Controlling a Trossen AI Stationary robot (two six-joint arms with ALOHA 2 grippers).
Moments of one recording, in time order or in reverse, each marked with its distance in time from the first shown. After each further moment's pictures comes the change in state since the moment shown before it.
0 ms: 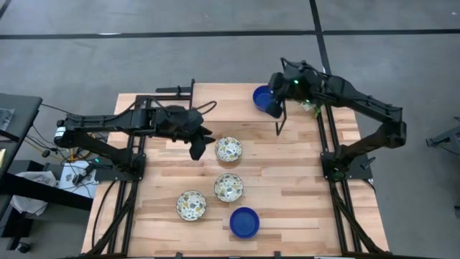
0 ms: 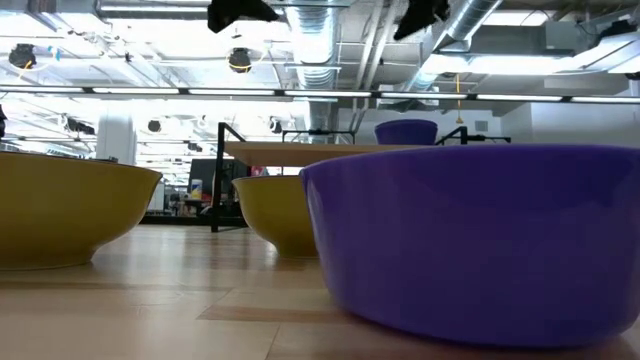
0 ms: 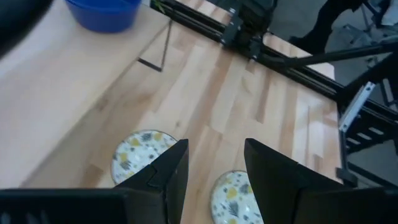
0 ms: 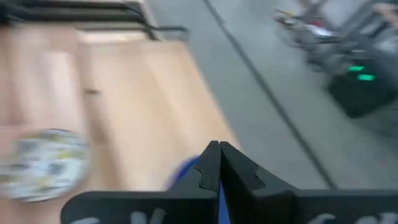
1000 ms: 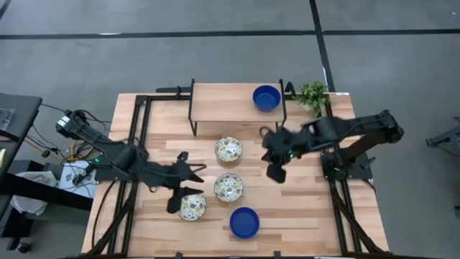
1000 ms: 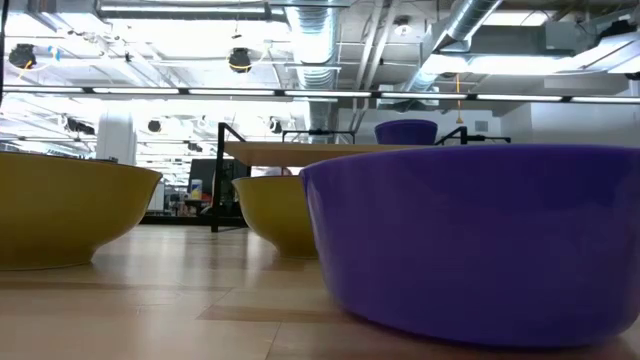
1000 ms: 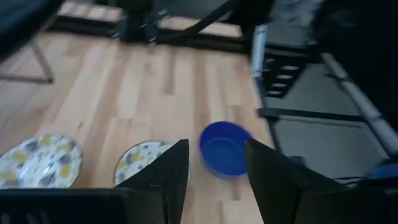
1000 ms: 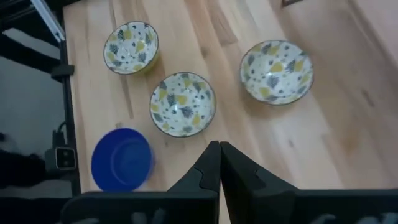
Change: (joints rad) left arm -0.555 -0.059 -0.150 0.179 -0.238 0.039; right arm 0.578 0.081 0.000 -0.241 -0.125 0.727
